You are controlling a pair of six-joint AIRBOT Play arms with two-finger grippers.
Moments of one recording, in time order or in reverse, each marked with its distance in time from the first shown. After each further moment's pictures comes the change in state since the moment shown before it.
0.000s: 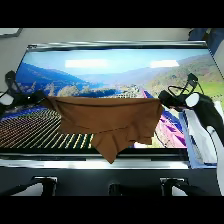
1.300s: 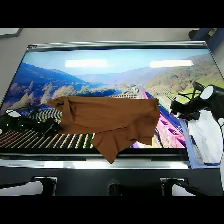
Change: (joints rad) left arm 0.167 -0.130 -0.254 -0.260 -0.497 0.235; right arm -0.153 -0.032 0.146 -0.198 0.579 -0.140
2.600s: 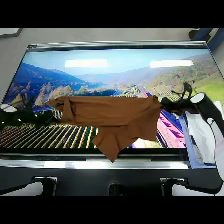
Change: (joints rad) left arm -0.040 0.137 0.116 -0.037 0.066 0.019; right arm -0.002 -0.093 -0.058 0.402 -0.352 -0.275
